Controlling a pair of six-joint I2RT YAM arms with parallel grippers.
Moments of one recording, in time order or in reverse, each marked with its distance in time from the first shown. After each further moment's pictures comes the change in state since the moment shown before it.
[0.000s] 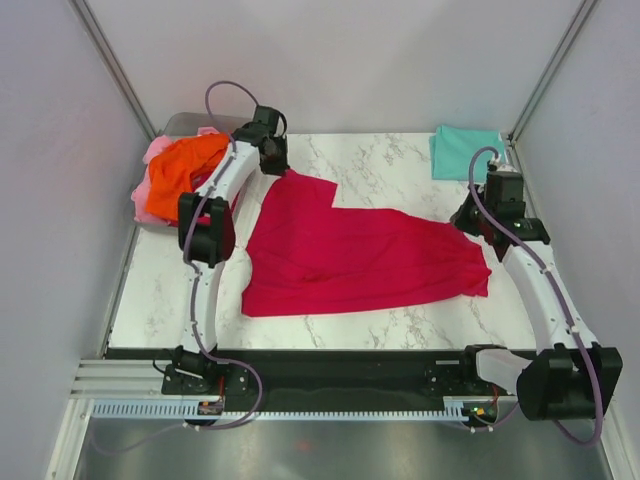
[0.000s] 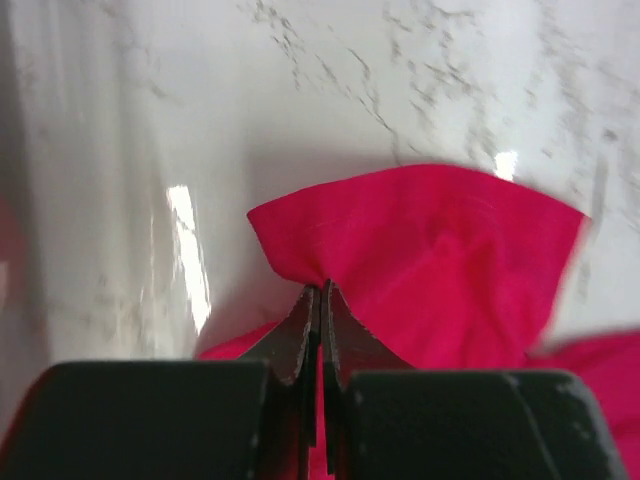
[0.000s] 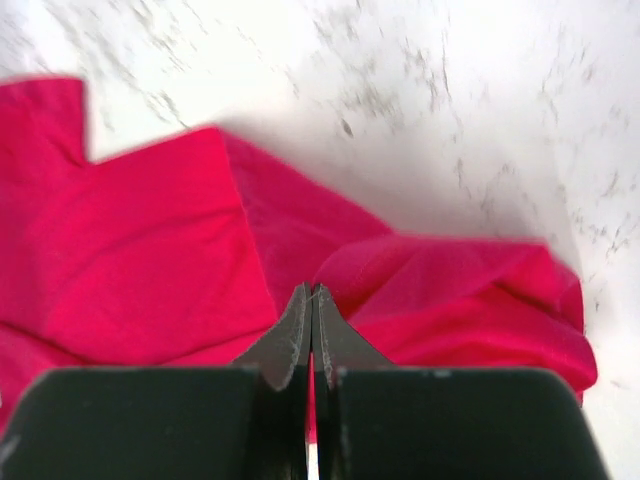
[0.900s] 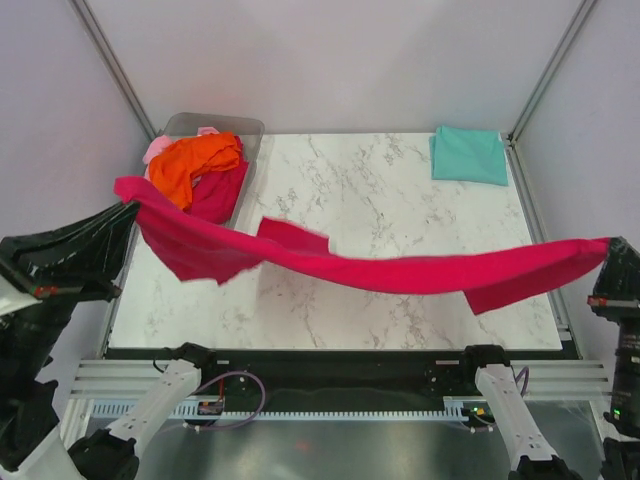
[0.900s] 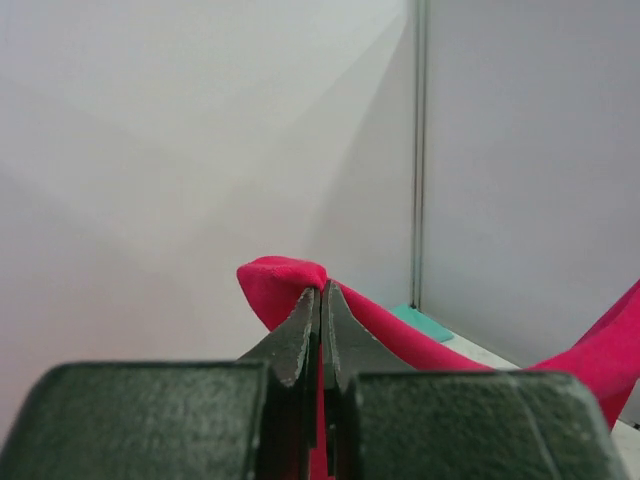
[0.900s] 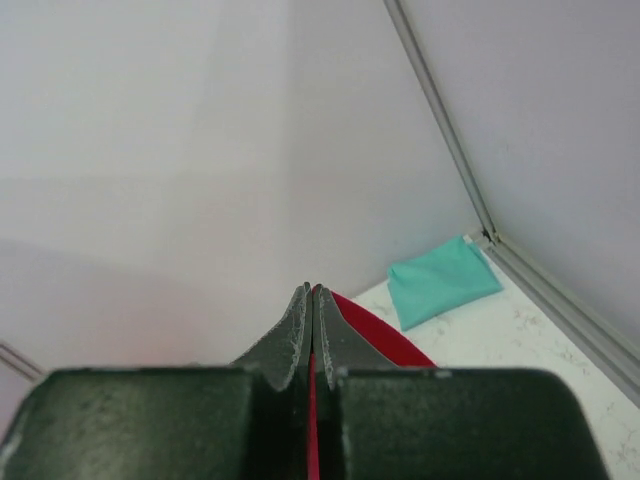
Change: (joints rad) left arm -0.062 -1.772 -0.457 0.147 0.228 0.171; right arm 0.000 -0.612 0.806 -0.430 0.340 0.084
